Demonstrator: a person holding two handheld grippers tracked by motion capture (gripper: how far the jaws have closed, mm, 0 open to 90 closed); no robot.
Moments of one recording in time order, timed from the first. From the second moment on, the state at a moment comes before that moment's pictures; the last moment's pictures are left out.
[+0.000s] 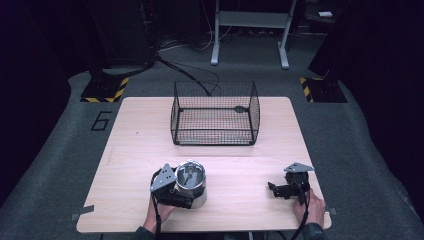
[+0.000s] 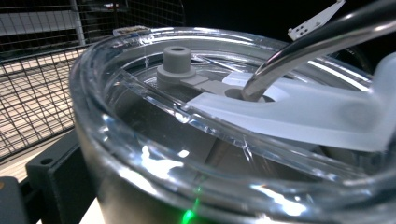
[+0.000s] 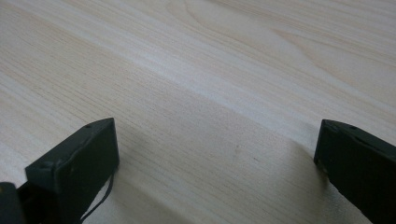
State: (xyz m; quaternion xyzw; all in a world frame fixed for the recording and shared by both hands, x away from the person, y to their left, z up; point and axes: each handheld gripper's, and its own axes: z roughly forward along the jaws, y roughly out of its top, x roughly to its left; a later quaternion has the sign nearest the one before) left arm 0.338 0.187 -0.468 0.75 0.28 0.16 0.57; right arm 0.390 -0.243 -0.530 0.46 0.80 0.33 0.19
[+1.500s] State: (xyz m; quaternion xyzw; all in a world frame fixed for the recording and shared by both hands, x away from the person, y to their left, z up) left arm 0.340 0.192 -0.449 0.75 0.29 0.19 0.56; right arm 0.390 -0.243 -0.530 0.46 0.80 0.34 0.19
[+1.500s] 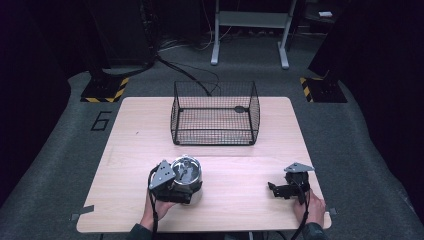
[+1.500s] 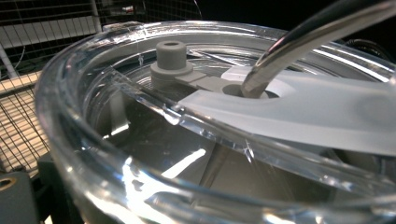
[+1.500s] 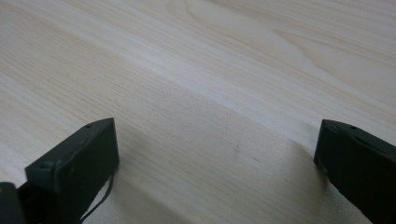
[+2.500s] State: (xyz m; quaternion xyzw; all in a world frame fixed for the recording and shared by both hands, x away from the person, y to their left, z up) left arm 0.375 0.196 -0.410 0.74 0.30 0.20 0.56; right arm 0.391 -0.243 -0.530 0.46 0.80 0.33 0.19
